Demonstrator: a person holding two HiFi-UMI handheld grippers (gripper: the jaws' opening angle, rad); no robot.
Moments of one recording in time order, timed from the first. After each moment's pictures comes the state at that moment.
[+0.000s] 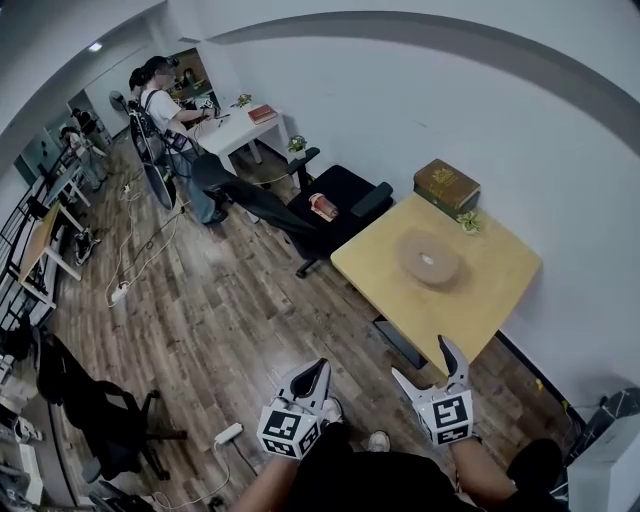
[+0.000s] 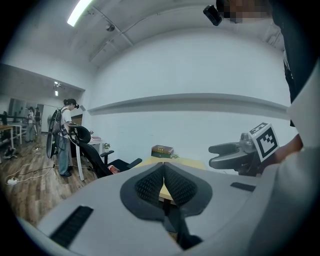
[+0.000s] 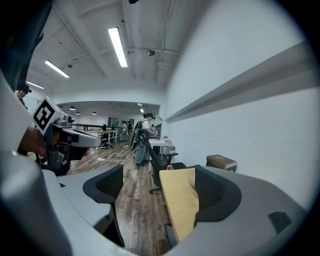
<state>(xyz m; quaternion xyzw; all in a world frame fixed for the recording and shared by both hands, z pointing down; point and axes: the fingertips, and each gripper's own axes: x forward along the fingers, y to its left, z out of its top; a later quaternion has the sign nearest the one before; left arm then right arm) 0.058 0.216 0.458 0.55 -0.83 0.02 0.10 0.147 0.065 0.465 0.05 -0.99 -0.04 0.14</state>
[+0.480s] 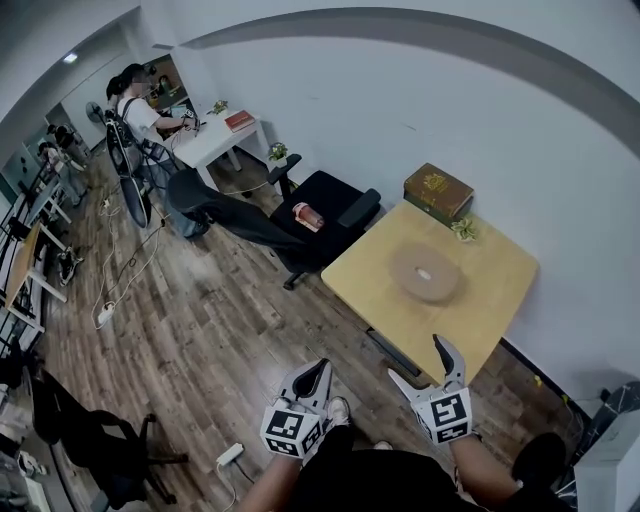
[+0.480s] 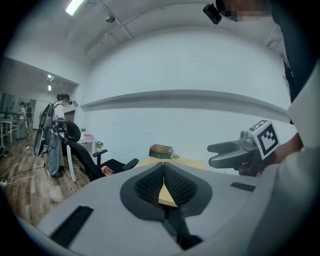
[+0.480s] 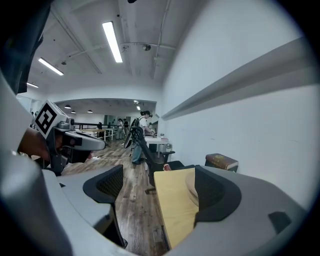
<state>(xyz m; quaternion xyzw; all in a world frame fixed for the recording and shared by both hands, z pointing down) -0.012 0.165 0.474 0.58 -0.81 0.02 0.11 0.083 0.029 0.476 0.07 -0.98 -0.04 0.16</state>
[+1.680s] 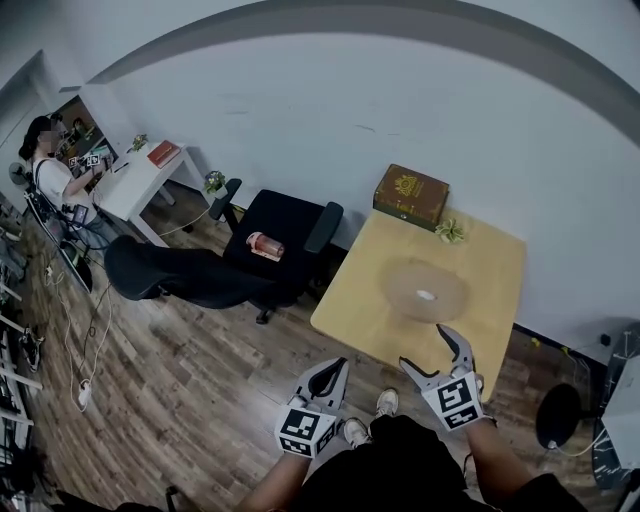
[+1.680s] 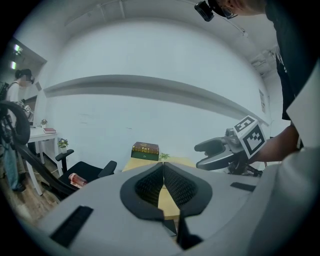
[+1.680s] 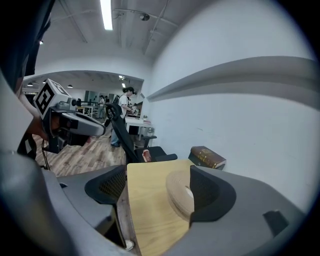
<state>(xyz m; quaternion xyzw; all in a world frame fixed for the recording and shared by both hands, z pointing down) -0.148 0.050 0.500 0.72 -0.68 0.03 0.12 -0.045 -0.054 0.508 0.18 -0.95 -0.07 0.26</state>
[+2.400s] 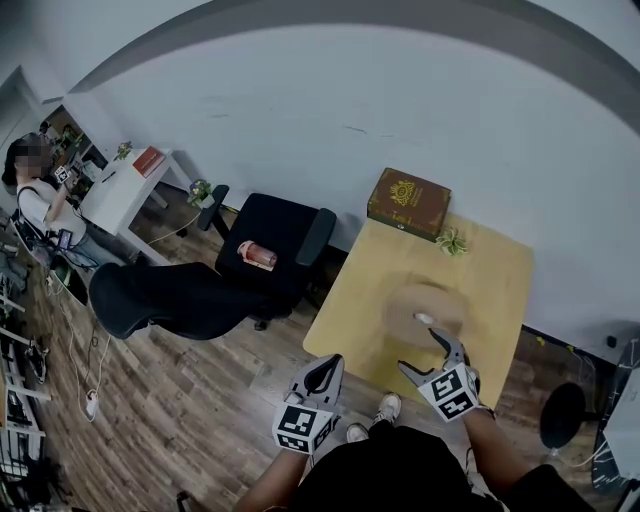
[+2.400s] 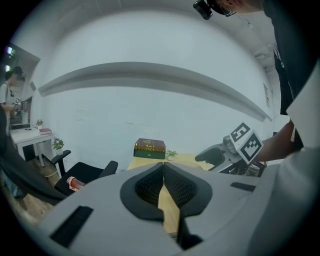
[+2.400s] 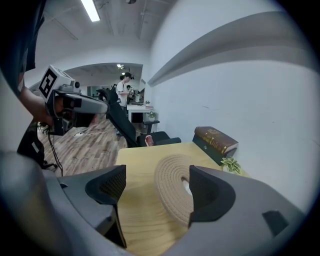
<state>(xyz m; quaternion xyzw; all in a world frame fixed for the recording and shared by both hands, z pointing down) -0.188 -0.042 0.520 0.72 -0.67 0.07 0.14 -0.071 -0.138 0.580 0.13 -0.93 -0.02 0.34</state>
